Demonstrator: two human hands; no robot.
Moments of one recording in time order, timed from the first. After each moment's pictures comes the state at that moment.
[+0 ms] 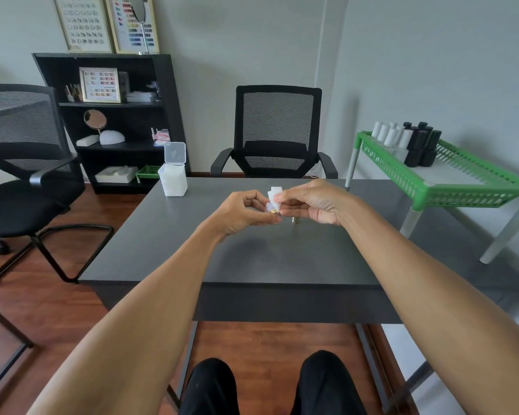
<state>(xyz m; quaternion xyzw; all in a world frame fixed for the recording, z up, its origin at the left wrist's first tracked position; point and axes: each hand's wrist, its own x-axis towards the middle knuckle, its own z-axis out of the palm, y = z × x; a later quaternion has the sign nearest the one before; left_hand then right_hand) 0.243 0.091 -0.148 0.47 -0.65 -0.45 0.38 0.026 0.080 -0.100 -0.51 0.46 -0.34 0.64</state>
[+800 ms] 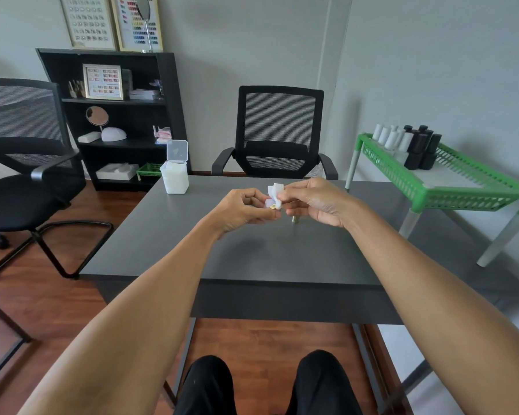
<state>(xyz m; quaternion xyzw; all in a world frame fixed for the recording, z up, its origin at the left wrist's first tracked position) 0.246 0.094 -0.148 0.46 -0.63 -0.48 0.41 0.022 0.081 -0.102 -0.60 0.44 -0.33 0.59</state>
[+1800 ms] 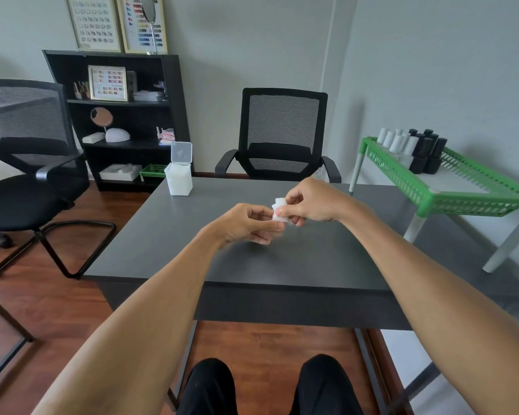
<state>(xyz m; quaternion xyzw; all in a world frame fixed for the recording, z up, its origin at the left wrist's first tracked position) 0.250 0.097 -0.161 0.43 -0.62 -0.56 0.34 0.030 0.083 -0.091 -0.83 0.48 -0.17 0.24</state>
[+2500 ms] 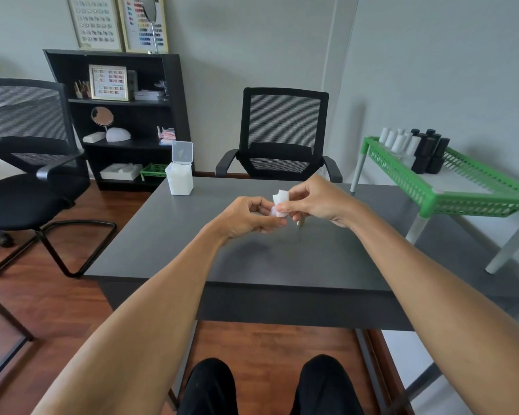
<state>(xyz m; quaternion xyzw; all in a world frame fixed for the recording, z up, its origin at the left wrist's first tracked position) 0.249 0.087 -0.160 0.45 -0.64 -0.50 0.38 0.027 0.085 -0.095 -0.77 0.45 -0.25 0.38</state>
